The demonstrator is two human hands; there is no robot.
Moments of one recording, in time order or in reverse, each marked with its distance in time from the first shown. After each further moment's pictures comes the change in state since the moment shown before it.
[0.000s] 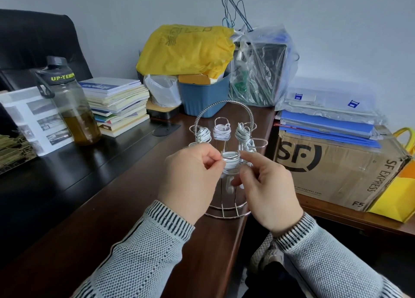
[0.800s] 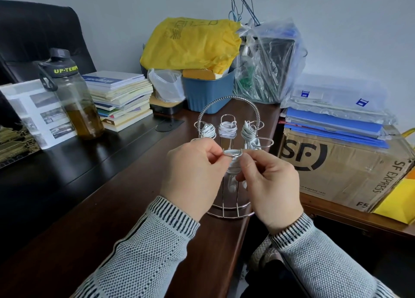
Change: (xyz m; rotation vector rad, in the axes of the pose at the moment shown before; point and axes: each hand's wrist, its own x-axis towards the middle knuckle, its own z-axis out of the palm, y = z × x) left_hand 0.003 0.003 -0.001 0.069 0.018 -0.012; right_hand 0.003 0.001 0.009 0.099 0.153 -0.026
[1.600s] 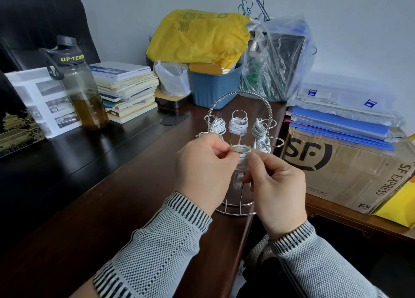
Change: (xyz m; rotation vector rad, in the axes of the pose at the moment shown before) left_hand -0.001 -0.002 0.010 -0.159 0.047 -0.093; right_hand -0.011 -0.004 0.008 0.199 0.042 0.121
